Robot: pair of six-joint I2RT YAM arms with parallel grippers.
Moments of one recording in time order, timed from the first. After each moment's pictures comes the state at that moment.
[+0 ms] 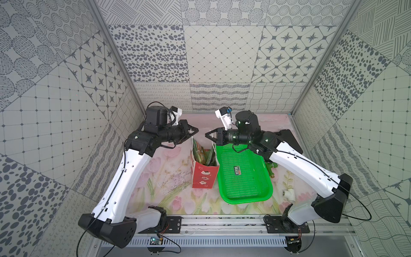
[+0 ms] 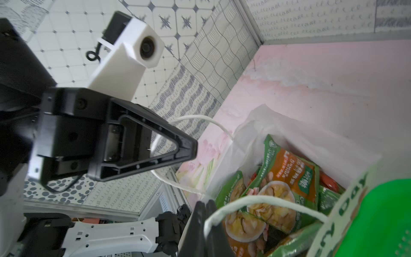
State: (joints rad) left arm -0.25 1.23 1.46 -0.82 0.61 -0.79; right arm 0.81 1.48 1.48 -0.38 -0.37 0.60
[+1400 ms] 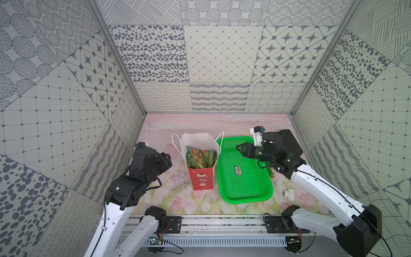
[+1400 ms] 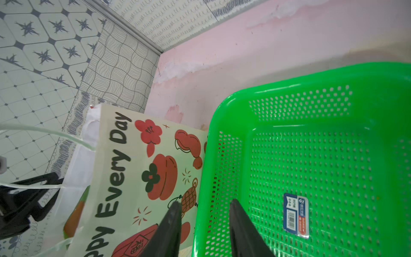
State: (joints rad) left arm -0.24 0.71 1.01 -1.05 -0.16 -0.79; right arm 0.55 1.14 0.91 -0.34 -0.25 0.67
